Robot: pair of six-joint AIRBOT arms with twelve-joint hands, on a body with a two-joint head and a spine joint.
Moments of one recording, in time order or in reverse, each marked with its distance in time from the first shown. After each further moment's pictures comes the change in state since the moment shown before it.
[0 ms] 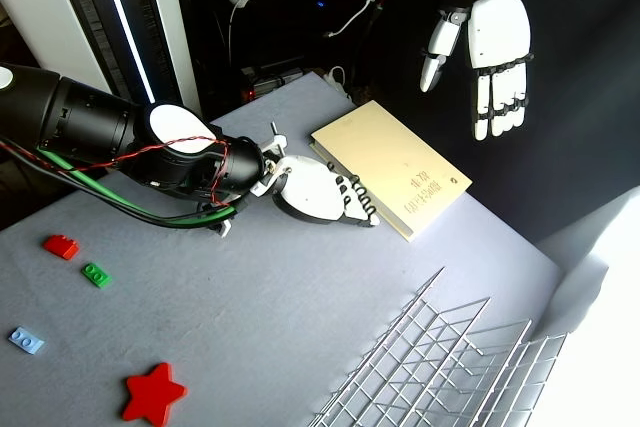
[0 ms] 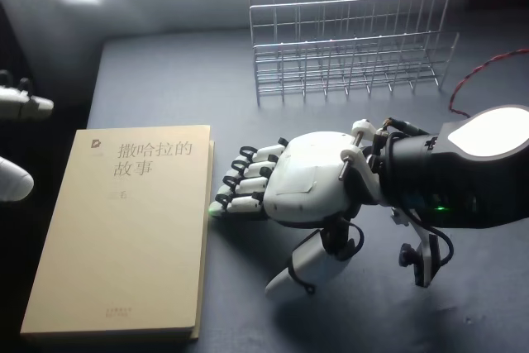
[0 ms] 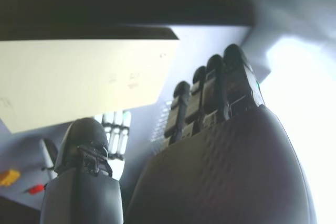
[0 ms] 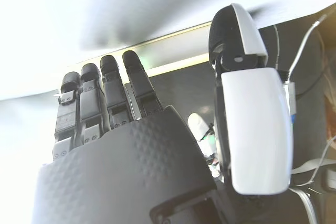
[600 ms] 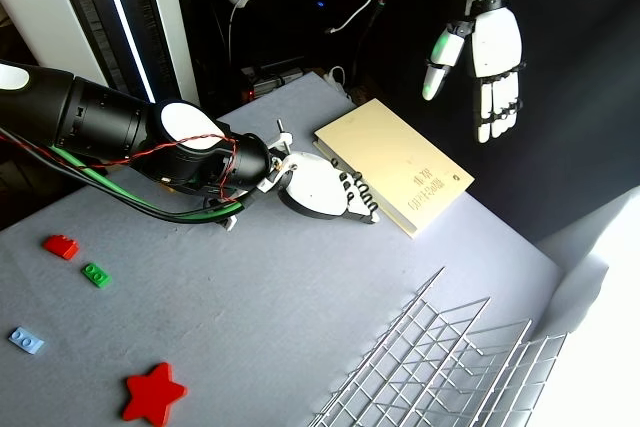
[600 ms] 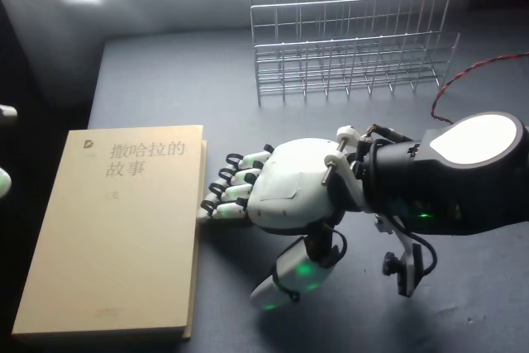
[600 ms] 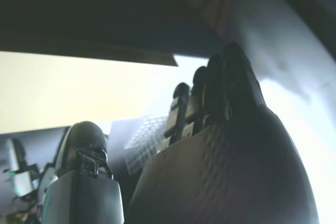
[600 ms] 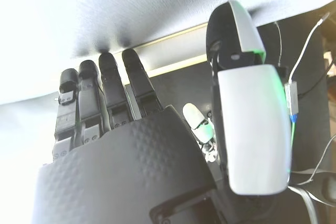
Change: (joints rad) left arm 0.186 -0.013 0.076 -0.103 -0.168 -0.071; right arm 0.003 -0.033 0.000 0.002 -0.017 0.032
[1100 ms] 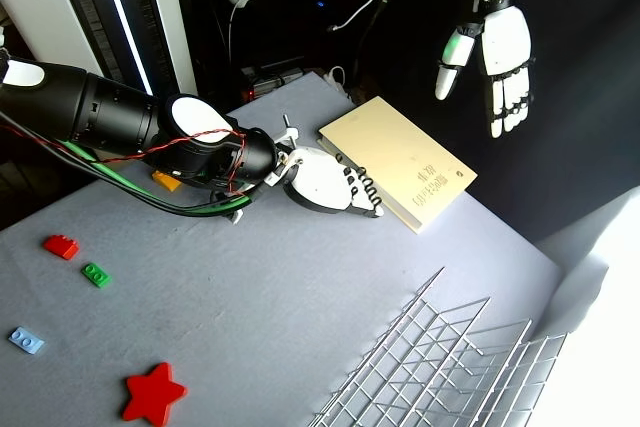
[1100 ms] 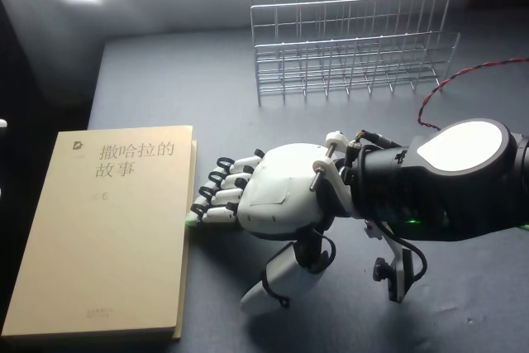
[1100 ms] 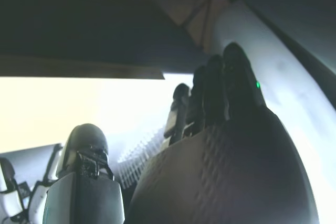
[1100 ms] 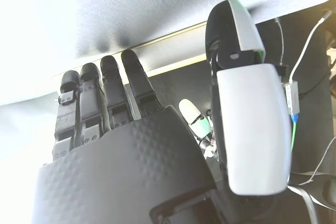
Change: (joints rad) left arm 0.073 -0.018 0.019 -0.001 -0.023 -0.001; right arm 0.000 -0.018 0.000 0.002 -0.018 0.004
